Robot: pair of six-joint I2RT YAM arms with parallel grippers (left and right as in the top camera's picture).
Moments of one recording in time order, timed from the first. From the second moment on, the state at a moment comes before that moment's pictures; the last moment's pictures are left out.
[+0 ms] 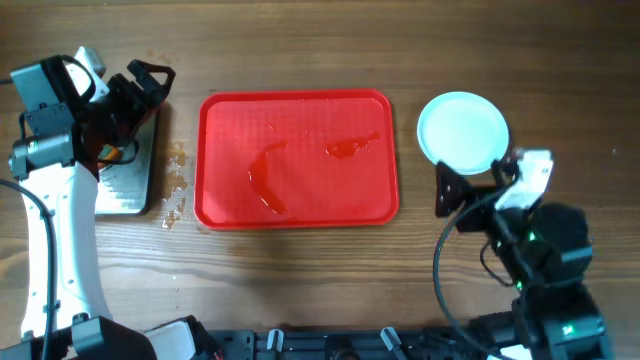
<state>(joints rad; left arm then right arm) 0.31 1.44 1.26 -0.63 0.53 -0.54 0.18 0.53 0.63 -0.46 -0.08 0.31</state>
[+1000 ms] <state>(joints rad) 0.31 1.44 1.26 -0.63 0.53 -0.54 -0.04 0.02 0.01 0.01 -0.22 0.19</state>
